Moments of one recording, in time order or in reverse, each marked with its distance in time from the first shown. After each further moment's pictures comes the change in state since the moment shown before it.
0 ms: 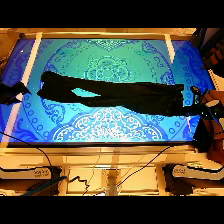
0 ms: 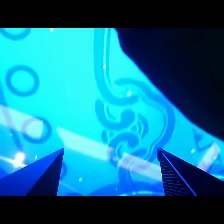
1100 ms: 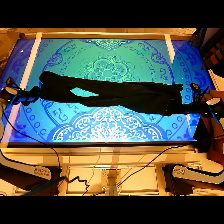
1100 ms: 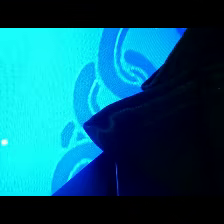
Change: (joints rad) left arm -0.064 -0.210 -0.222 -0.241 0.770 0.007; right arm 0.022 0.051 0.024 0.019 0.088 0.028
